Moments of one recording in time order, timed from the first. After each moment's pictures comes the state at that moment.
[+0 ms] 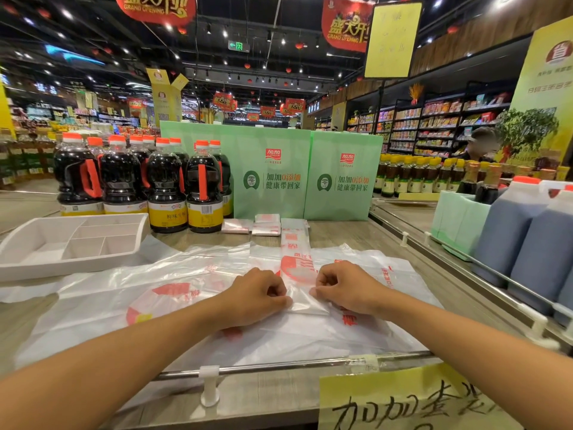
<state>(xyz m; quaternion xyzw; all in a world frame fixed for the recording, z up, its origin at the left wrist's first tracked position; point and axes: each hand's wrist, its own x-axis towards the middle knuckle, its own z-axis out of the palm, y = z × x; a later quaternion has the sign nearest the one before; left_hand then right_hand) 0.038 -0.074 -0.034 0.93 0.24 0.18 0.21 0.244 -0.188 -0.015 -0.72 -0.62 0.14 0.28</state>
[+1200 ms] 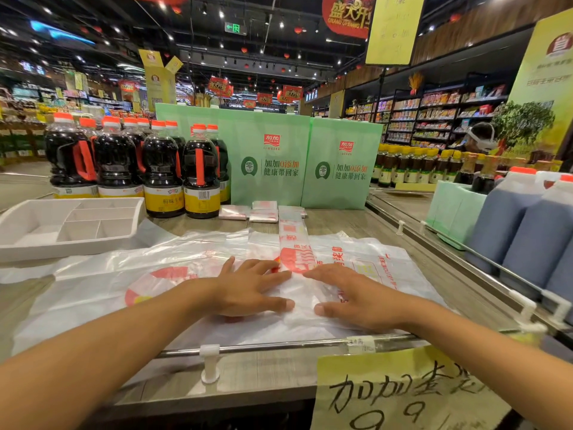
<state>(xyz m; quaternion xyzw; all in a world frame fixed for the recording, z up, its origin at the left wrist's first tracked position) 0.023 -0.072 -0.033 0.96 0.26 -0.05 0.07 0.246 -0.227 -0.029 -0.67 -0.72 0.12 0.13</state>
